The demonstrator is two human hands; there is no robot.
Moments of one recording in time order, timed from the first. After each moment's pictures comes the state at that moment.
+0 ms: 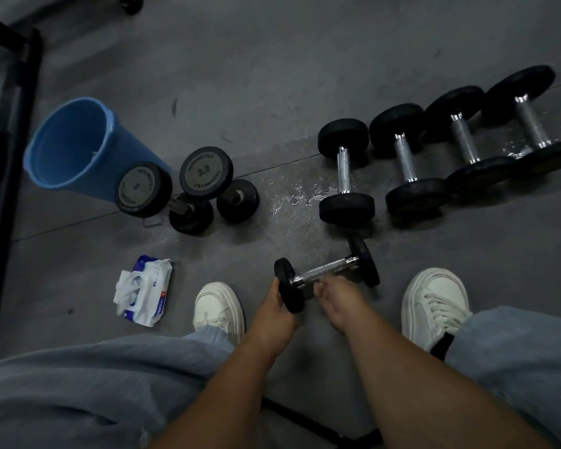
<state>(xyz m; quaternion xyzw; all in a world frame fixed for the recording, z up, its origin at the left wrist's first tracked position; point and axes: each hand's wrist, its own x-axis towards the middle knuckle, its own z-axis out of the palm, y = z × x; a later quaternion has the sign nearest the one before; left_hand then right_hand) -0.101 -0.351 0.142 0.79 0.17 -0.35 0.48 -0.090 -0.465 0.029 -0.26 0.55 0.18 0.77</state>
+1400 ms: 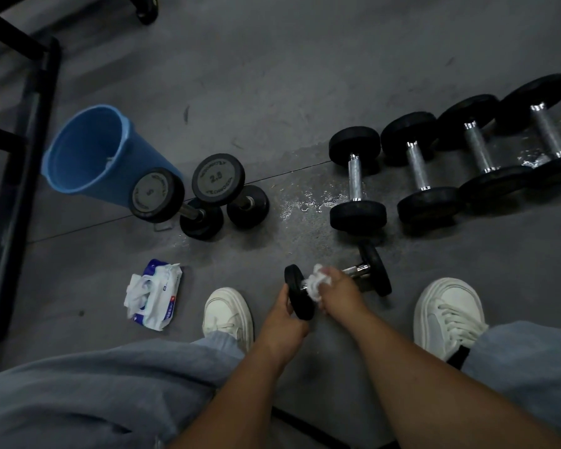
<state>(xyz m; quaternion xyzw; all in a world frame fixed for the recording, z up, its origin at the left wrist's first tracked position) -0.099 -0.349 0.139 0.77 0.19 -0.35 0.49 -0.082 -0.464 0.041 -0.70 0.32 0.27 0.58</state>
